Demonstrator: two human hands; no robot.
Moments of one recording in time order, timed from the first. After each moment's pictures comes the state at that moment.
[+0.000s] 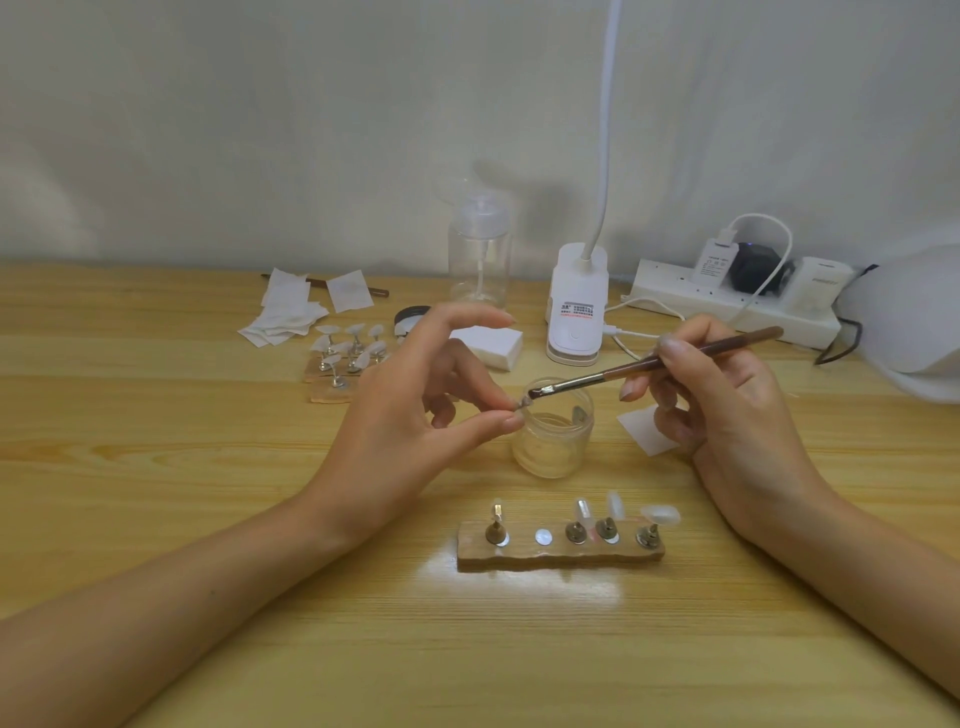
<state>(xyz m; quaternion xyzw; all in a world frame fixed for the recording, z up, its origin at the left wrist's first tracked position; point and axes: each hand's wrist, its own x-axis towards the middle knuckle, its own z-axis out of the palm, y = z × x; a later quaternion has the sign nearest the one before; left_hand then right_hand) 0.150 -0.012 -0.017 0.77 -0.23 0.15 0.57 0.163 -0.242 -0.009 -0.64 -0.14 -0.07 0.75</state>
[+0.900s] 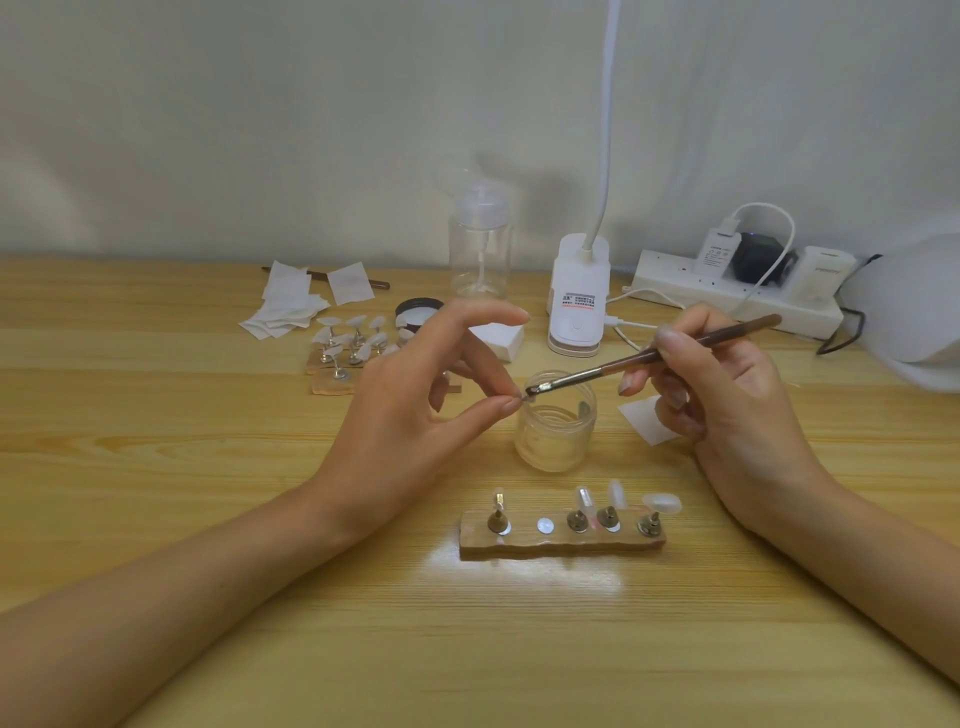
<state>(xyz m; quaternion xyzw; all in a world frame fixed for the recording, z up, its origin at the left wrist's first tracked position) 0.149 -0.013 -0.016 0.80 -0.26 0.21 0.49 0.163 -0.242 -0.009 -0.63 -0.15 -0.06 0.76</state>
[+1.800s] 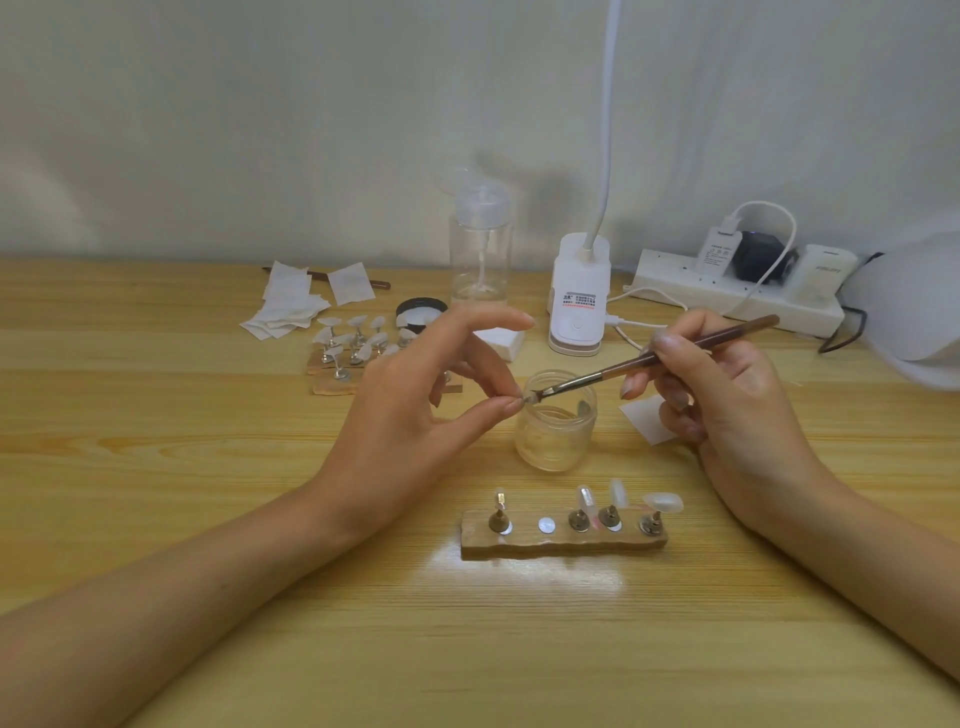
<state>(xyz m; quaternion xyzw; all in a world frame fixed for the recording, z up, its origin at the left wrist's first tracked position) 0.148 -0.013 -0.016 0.81 -0.27 0.21 0.48 0.164 -0.243 -0.010 -0.65 -0.13 -0.06 0.75</state>
